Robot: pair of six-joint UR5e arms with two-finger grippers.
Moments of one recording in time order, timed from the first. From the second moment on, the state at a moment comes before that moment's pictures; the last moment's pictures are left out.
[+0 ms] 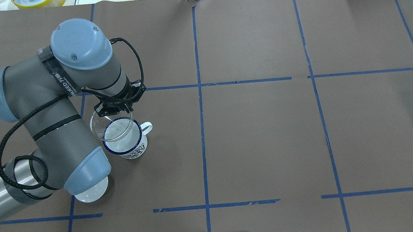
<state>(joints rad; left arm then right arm) -0.66 -2.21 -1.86 -1.31 -1.91 -1.61 1.57 -1.68 1.66 -1.57 2.29 0.01</state>
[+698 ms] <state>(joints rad) -0.63 -2.20 -1.82 -1.34 -1.91 -1.61 1.57 -1.68 1.66 -1.57 2.29 0.01</state>
